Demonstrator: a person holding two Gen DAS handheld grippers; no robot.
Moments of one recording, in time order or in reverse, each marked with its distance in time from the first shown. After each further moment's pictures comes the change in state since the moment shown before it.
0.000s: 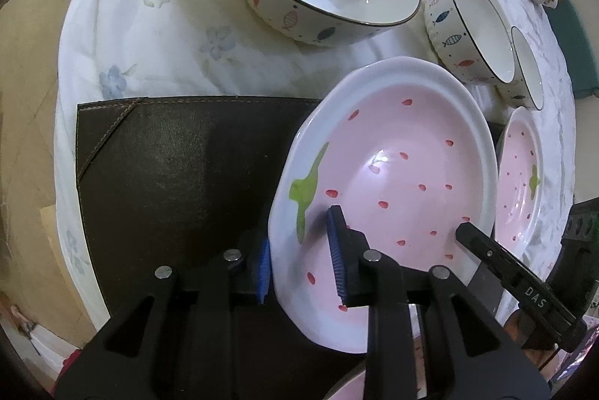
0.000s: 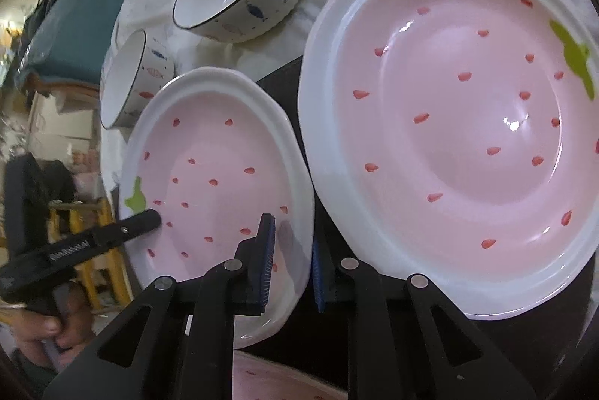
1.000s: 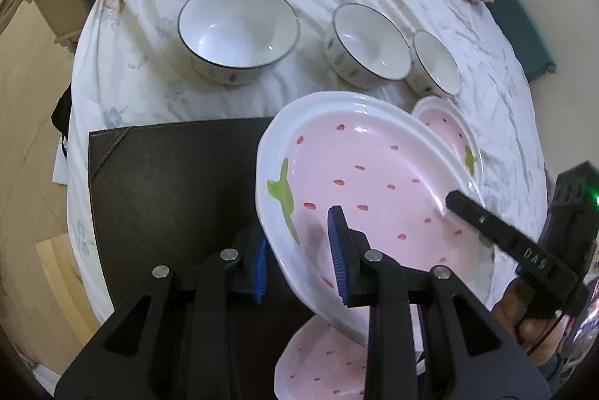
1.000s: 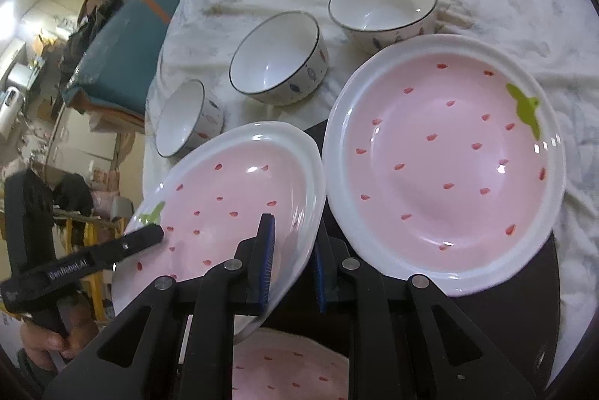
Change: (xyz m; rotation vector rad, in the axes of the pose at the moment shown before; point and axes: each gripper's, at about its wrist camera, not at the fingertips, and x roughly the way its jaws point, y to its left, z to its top) left arm -0.074 -0.042 -0.040 0.143 -0.149 -0.096; right arm -0.075 0.010 -0.011 -0.050 -0.193 0.074
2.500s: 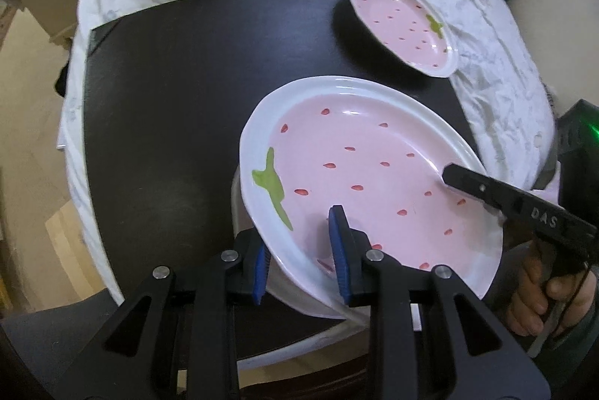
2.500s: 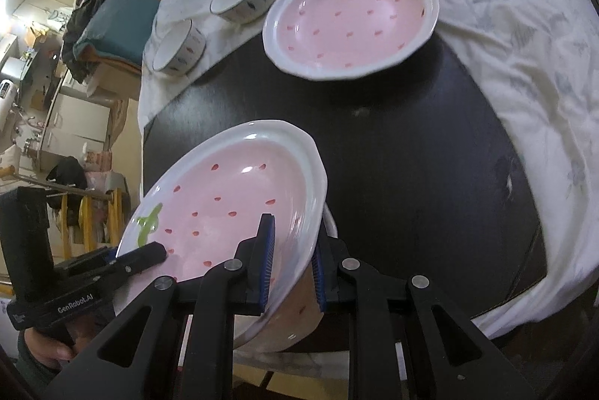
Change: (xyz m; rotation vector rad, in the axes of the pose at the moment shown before) left arm -0.016 -0.034 -0.158 0.145 0.076 0.053; right arm -0.063 -0.042 -0.135 0.023 0.101 -0.041
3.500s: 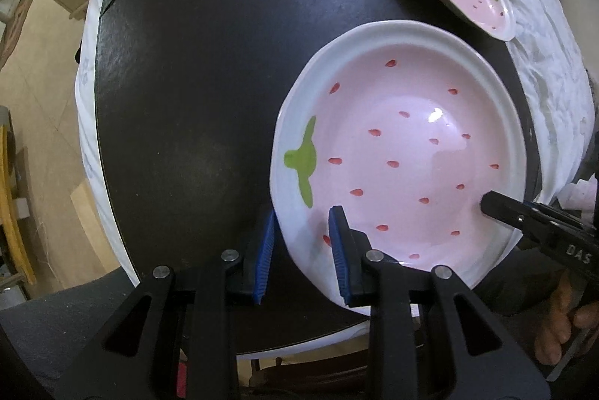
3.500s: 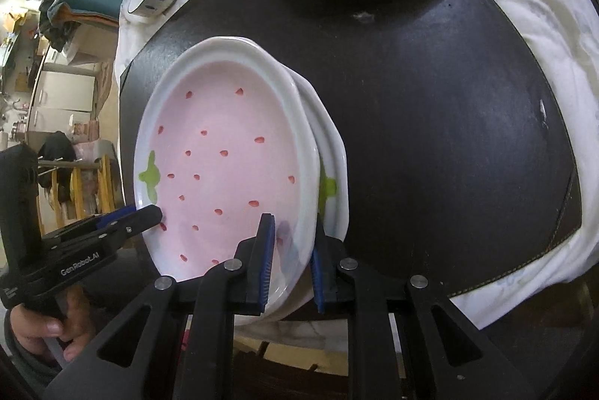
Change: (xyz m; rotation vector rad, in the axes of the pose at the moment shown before) left arm 0.036 0.019 -0.010 -0.022 0.160 0.145; right arm 0.034 -0.003 -0.027 0.037 0.177 -0.028
